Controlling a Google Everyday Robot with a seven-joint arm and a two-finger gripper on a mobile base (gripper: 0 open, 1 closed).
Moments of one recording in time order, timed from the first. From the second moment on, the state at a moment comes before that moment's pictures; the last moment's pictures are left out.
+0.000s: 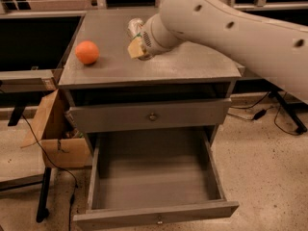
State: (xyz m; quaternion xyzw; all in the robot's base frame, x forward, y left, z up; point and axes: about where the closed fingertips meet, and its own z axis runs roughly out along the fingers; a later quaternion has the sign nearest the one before) arm 0.676 0.027 0.931 -0.27 0.86 0.10 0.42
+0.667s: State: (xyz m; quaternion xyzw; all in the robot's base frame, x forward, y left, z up) arm 0.643 0.030 0.943 -0.29 0.84 0.19 0.42
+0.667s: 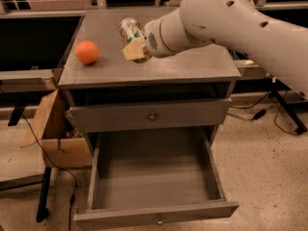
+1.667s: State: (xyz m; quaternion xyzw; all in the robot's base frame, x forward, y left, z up) arm 0.596 0.025 0.901 -0.31 0.84 0.20 0.39
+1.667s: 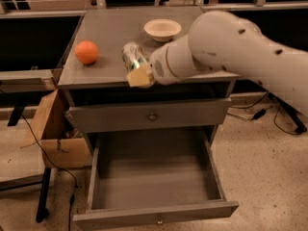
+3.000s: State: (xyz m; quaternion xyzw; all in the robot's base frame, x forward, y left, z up) arm 0.486 0.018 0.600 -0.25 0.94 0.21 0.13
